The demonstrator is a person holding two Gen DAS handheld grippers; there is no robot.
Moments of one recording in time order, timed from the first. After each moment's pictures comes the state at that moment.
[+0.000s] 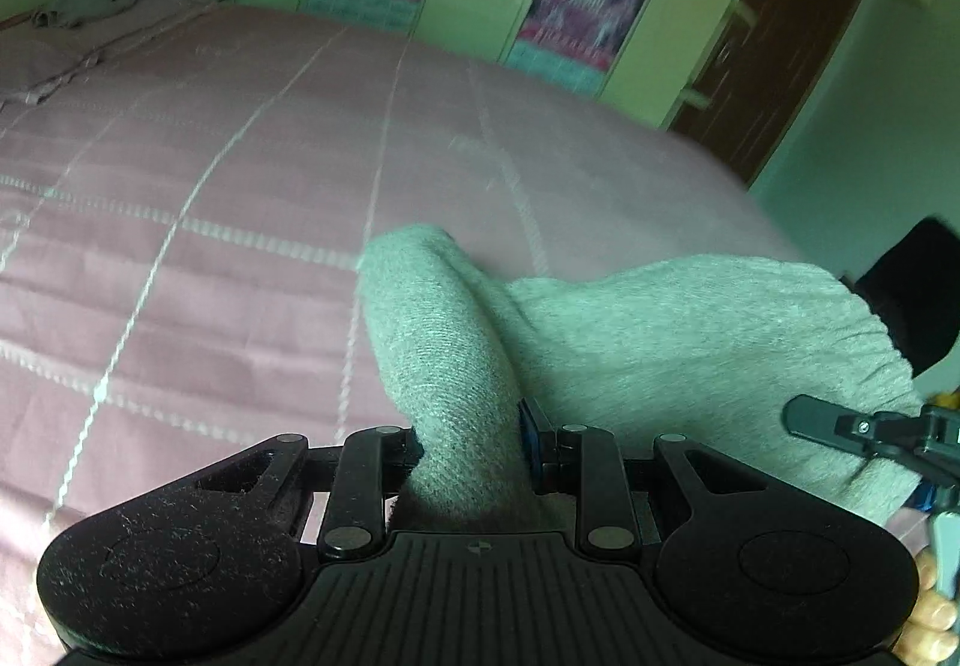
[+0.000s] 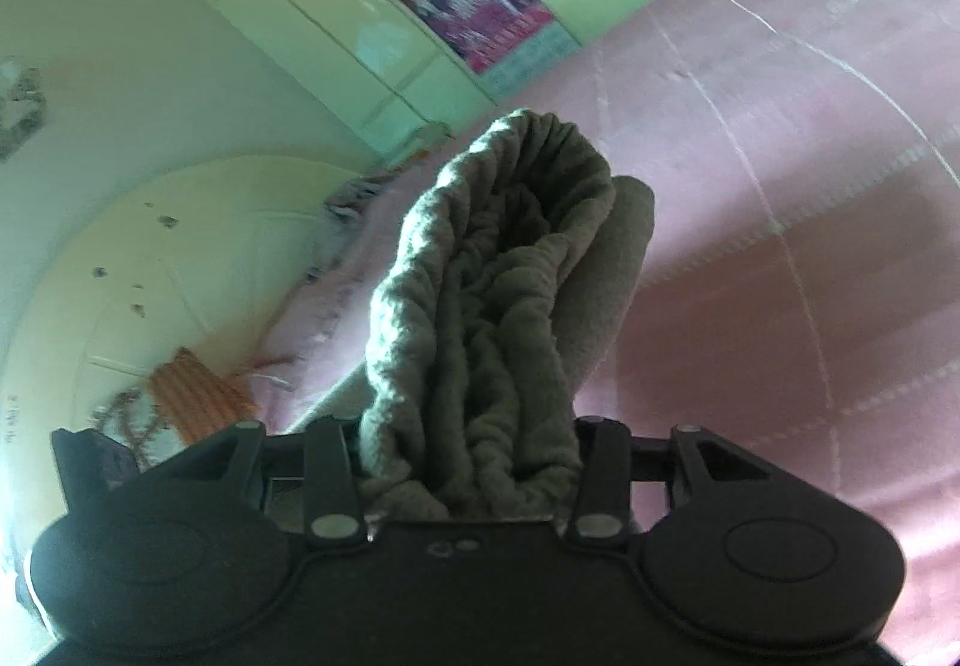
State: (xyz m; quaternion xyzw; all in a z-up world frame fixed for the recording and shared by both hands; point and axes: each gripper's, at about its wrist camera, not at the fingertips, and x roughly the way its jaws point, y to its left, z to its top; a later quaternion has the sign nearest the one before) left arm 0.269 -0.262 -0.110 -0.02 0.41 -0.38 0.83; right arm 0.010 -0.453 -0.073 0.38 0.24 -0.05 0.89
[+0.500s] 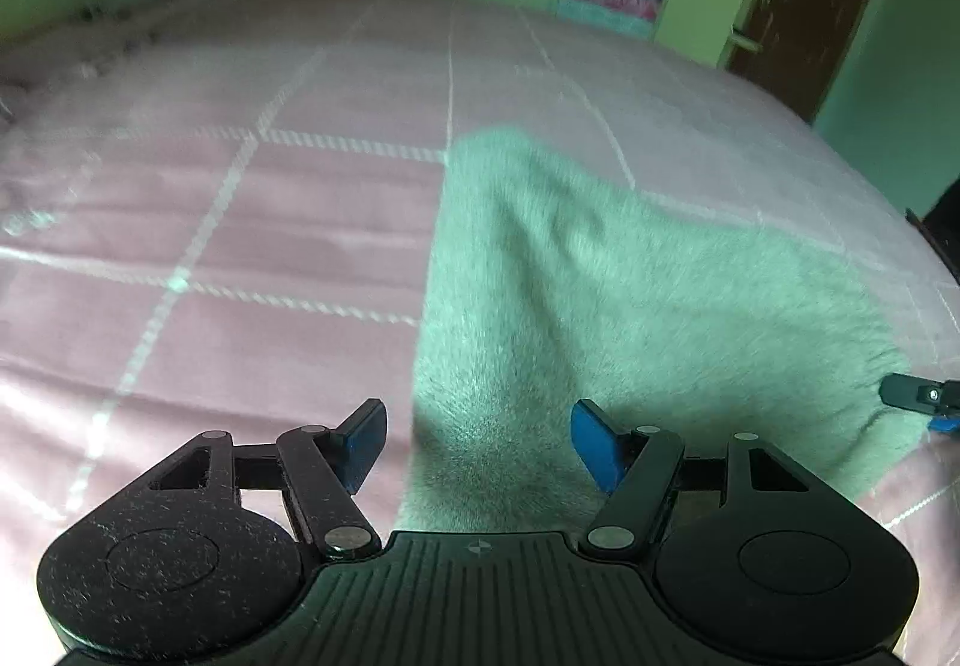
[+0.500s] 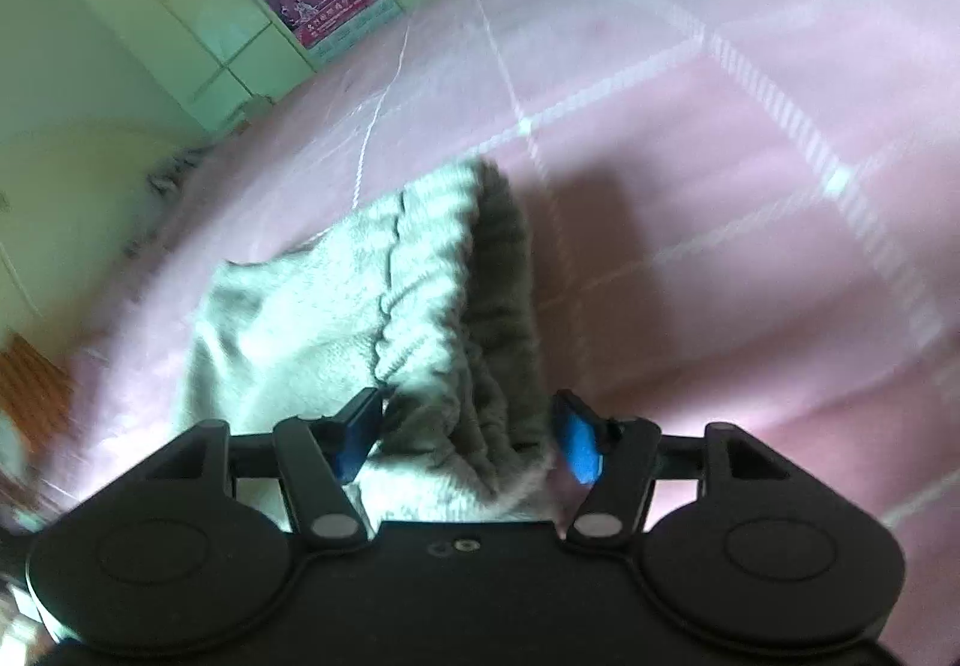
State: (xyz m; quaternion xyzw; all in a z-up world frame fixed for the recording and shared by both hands) left arm 0.219 -0.223 -0.143 0.04 0.40 -0.33 0.85; right arm -0.049 -0.437 -0.132 0.32 0.31 -0.22 0.87
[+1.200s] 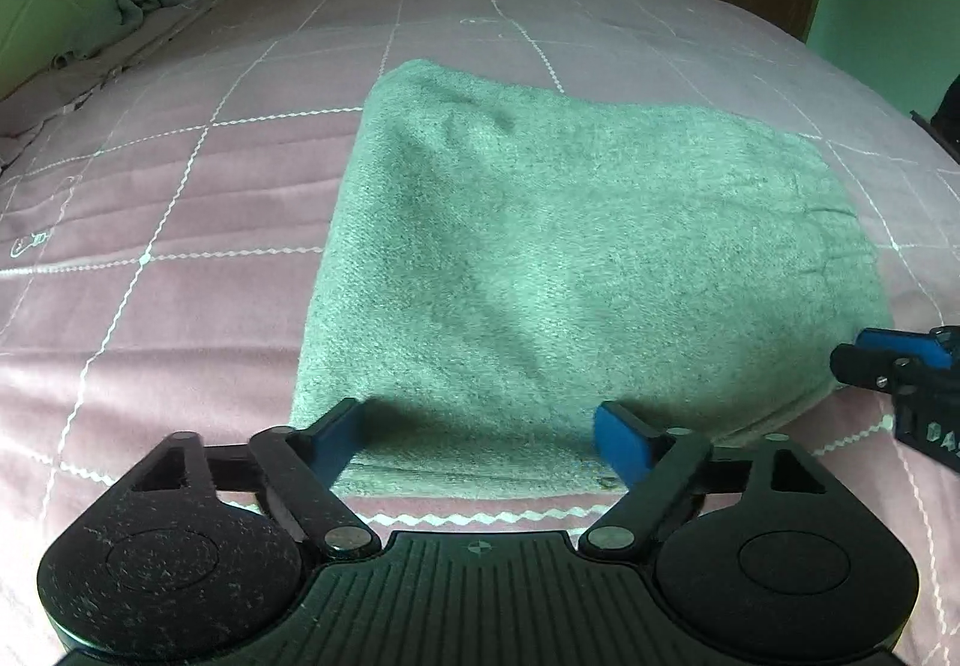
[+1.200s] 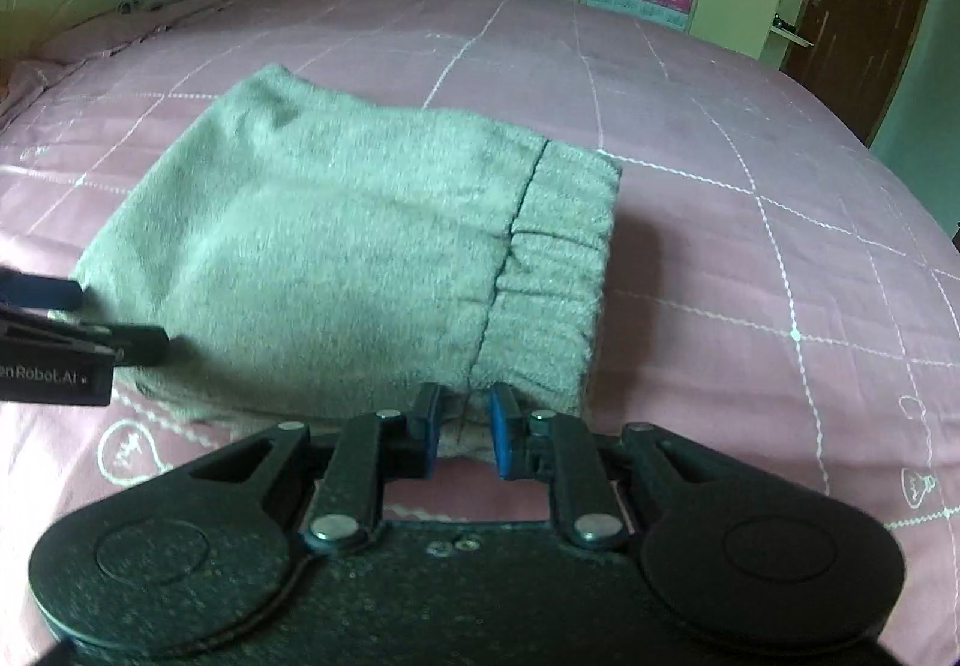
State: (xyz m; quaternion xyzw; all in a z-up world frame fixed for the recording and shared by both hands) left arm 0.164 -0.257 -0.150 0.14 0.41 -0.32 0.84; right arm -0.003 -0.347 -0.139 0.04 0.41 -0.25 0.88
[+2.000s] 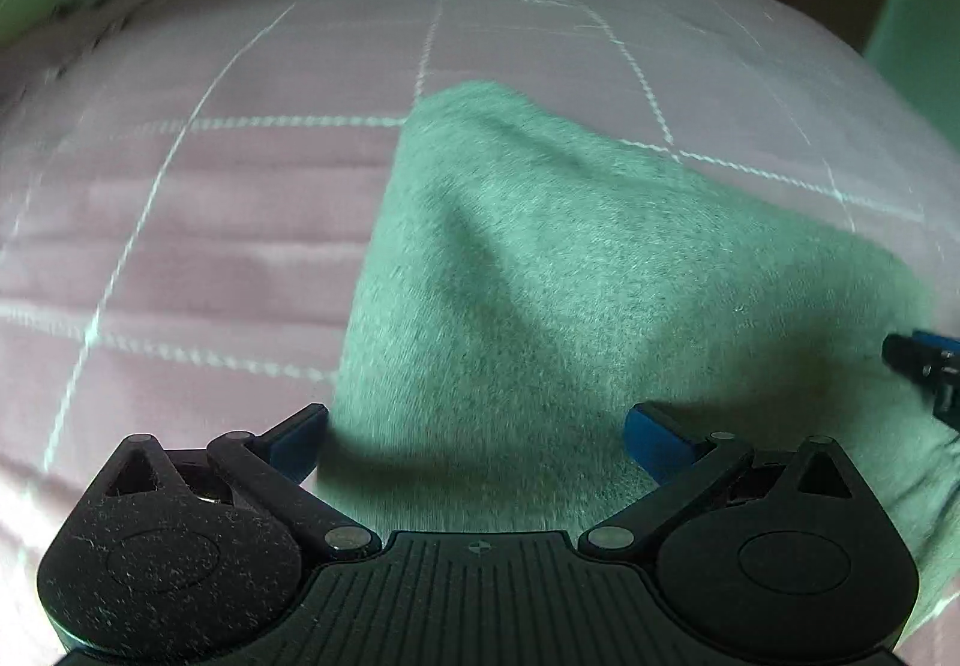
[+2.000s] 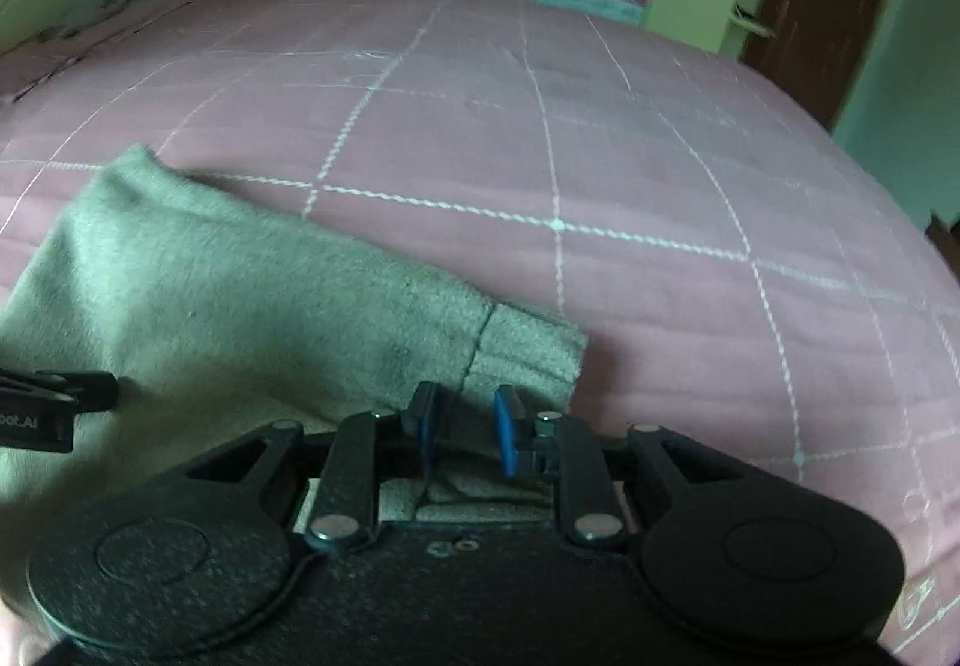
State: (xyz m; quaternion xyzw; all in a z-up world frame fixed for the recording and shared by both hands) left arm 0.268 -0.316 -0.172 0.10 0.46 -0.28 0.83; right arm 0.084 -0.426 -0.141 0.06 0.41 -0.30 0.86
